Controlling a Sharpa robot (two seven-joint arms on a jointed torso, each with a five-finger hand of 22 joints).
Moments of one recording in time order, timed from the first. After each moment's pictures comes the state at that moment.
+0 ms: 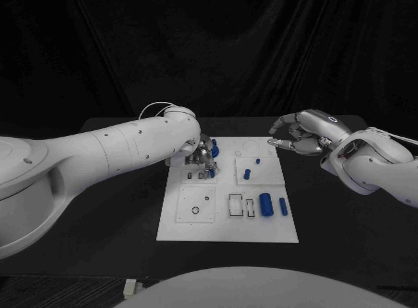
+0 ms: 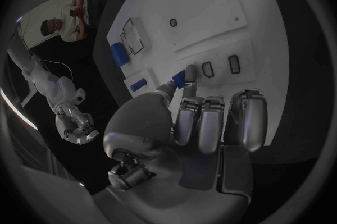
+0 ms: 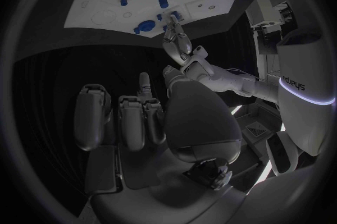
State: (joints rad) left arm 1.29 -0.30 -0.21 0.95 -1.05 0.47 -0.40; left_hand 1.08 0.15 0.13 0.10 0.20 1.04 0.08 0.31 0.44 1.47 0.03 1.57 1.31 1.47 -0.01 1.57 1.31 0.03 1.39 0.10 1.48 1.31; right arm 1.26 -0.99 -0.21 1.57 -1.38 -0.56 0.14; right_hand 1.27 -0.02 0.12 0.28 0.24 0.71 0.10 0.50 0.29 1.47 -0.01 1.57 1.31 1.47 -0.07 1.53 1.31 0.05 1.46 0.04 1.36 1.31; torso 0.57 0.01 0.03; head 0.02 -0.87
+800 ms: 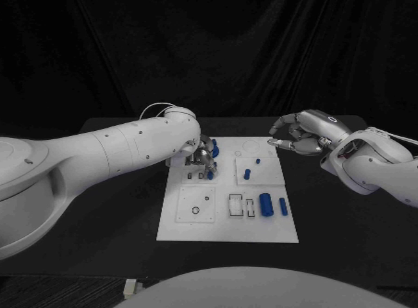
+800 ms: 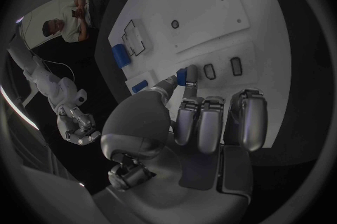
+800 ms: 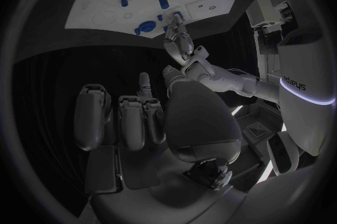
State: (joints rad) left arm 1.29 -0.29 -0.21 0.94 -1.05 0.48 -0.39; left_hand 1.12 0.10 0.23 -0.01 0.24 1.03 0.07 0.30 0.48 1.46 0.02 1.57 1.31 1.47 -0.02 1.57 1.31 0.03 1.39 0.10 1.47 1.31; right arm 1.26 -0.99 -0.21 1.57 -1.38 -0.55 0.13; right_hand 1.27 -0.02 0.12 0.28 0.24 0.71 0.10 0.50 0.29 1.46 0.00 1.57 1.31 1.47 -0.07 1.53 1.31 0.05 1.46 0.04 1.36 1.31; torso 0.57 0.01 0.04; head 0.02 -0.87
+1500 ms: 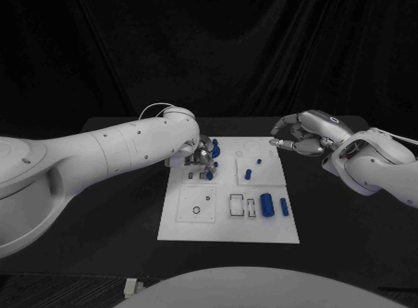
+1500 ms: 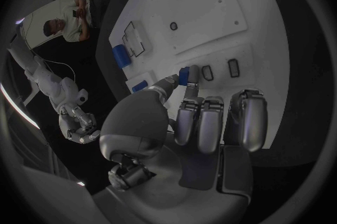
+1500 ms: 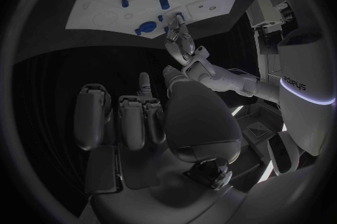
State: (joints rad) left arm 1.29 -0.32 -0.21 0.96 -1.05 0.48 -0.38; left_hand 1.11 0.08 0.31 -0.06 0.32 1.03 0.07 0.30 0.52 1.46 0.02 1.57 1.31 1.47 -0.02 1.57 1.31 0.03 1.40 0.09 1.47 1.31; right arm 1.26 -0.99 -0.21 1.57 -1.38 -0.55 0.13; right_hand 1.27 -0.02 0.12 0.28 0.24 0.71 0.10 0.50 0.29 1.46 0.00 1.57 1.31 1.47 -0.07 1.52 1.31 0.05 1.46 0.04 1.35 1.31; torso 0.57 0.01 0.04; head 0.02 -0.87
